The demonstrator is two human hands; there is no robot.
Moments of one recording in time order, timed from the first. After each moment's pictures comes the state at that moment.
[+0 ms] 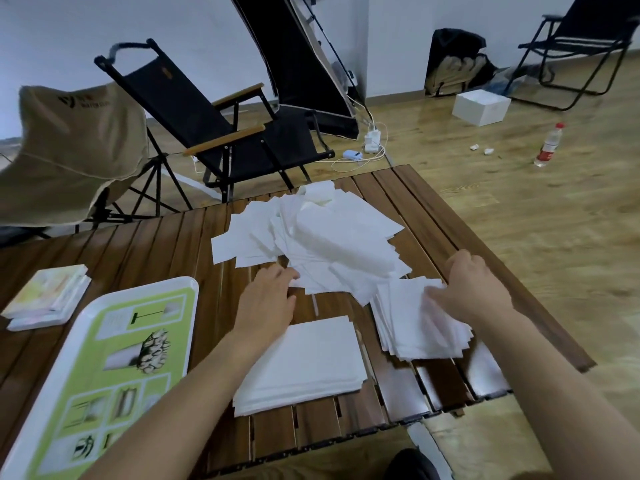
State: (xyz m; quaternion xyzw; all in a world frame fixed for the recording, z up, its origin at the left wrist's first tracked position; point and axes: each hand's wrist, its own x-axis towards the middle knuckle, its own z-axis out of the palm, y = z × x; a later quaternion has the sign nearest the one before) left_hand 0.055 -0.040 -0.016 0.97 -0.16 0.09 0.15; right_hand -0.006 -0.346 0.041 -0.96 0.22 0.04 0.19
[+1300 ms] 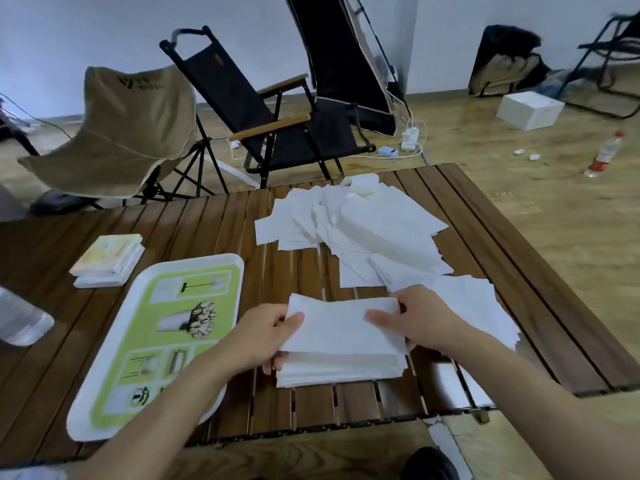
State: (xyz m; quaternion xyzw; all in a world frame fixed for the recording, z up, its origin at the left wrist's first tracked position) left_hand -0.027 0.031 0.024 0.89 -0.02 -0.21 0.40; right_hand -0.016 -0.240 0.026 -0.90 0.00 0.17 0.40
